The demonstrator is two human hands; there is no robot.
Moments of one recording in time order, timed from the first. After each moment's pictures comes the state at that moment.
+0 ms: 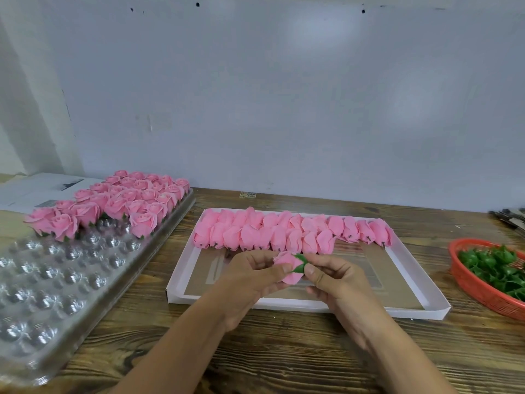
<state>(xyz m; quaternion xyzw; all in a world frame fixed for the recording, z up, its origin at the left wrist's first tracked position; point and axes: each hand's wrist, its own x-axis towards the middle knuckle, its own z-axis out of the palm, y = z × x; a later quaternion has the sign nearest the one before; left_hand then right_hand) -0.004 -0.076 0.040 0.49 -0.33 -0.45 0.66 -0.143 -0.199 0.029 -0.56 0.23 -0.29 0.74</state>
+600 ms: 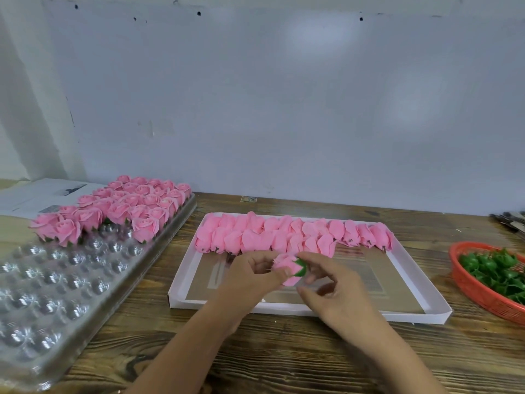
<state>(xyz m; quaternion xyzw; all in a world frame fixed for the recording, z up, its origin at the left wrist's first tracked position) -0.005 -0.077 0.039 0.60 -0.37 -0.34 0.62 -0.147 -0.199 0.027 -0.82 0.20 -0.30 0.44</state>
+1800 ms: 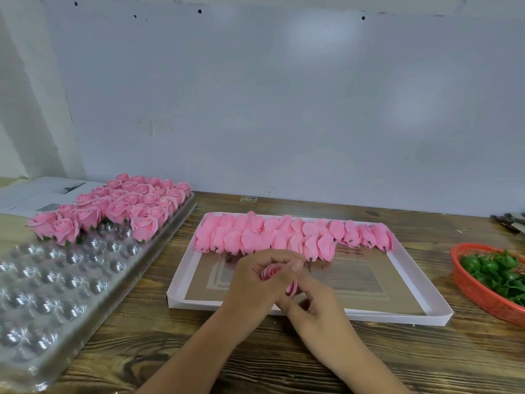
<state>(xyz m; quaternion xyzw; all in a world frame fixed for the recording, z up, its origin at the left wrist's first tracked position) -0.025 -0.078 0.042 0.54 -0.43 -0.21 0.69 -0.134 -0.163 0.022 -0.83 0.12 -0.29 0.45</state>
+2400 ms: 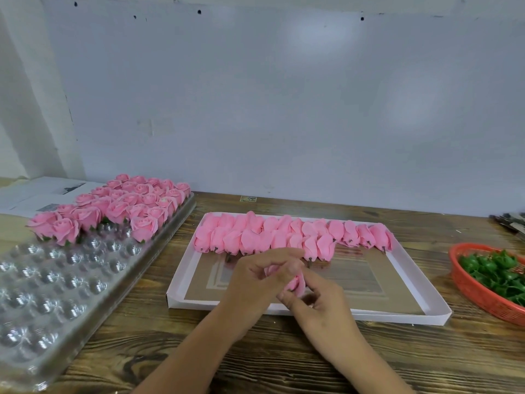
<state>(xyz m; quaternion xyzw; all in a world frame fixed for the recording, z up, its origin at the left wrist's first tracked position) -0.021 -0.075 0.045 0.53 -0.45 -0.24 0.68 -0.136 -0.167 0.022 -0.82 0.13 -0.32 0.47</state>
